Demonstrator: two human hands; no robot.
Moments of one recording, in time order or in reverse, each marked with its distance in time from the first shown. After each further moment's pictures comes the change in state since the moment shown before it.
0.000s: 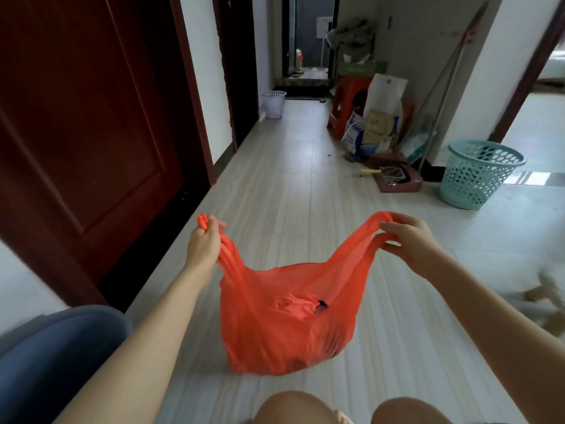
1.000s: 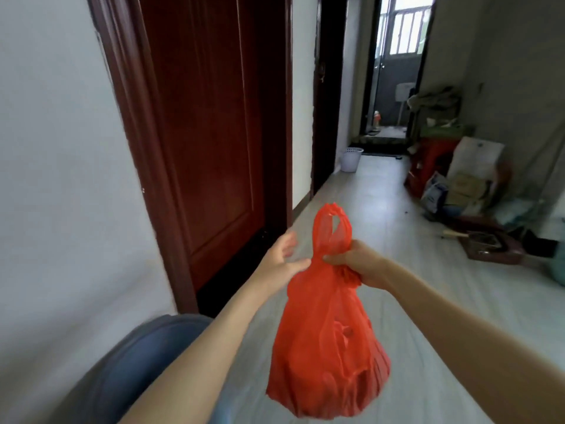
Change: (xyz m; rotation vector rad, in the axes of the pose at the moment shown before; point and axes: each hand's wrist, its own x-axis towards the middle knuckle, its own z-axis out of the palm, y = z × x) left_hand -0.047 0.057 -0.120 0.079 -0.305 0.185; right_hand -0.067 -0.069 0.218 -0.206 -0.677 -0.069
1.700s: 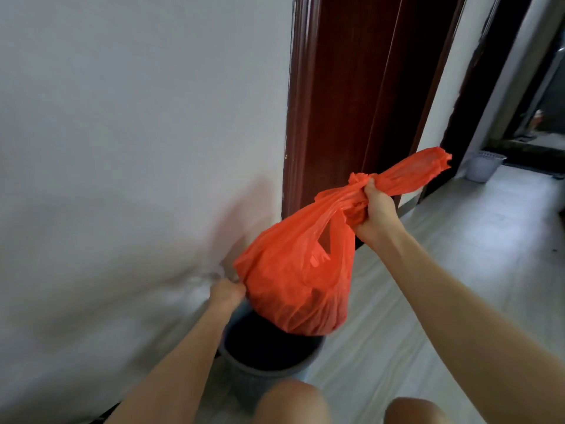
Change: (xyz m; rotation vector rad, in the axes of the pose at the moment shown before) left_hand -0.122 -0.181 -0.173 0.195 0.700 -0.800; right_hand 0.053 -0.057 0.199 0.854 -0.081 -0.054
